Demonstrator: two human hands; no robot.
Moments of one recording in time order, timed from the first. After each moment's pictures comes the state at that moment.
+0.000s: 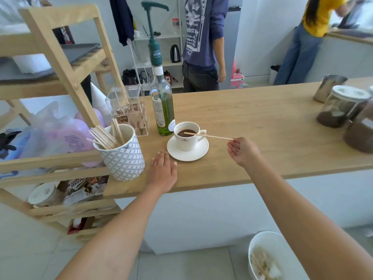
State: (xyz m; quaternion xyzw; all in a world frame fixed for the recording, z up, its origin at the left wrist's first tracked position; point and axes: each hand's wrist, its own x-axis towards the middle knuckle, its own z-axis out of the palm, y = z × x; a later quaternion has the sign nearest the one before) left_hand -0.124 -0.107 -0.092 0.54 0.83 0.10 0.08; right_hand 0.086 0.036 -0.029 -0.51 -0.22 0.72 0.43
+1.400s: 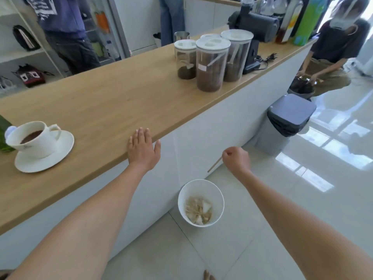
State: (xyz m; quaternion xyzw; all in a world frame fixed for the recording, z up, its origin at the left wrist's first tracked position) left_hand 0.163 -0.023 -0.109 0.72 0.69 0.05 0.04; right_hand 0.429 -0.090 -0.115 -0.82 -0.48 0.22 0.25
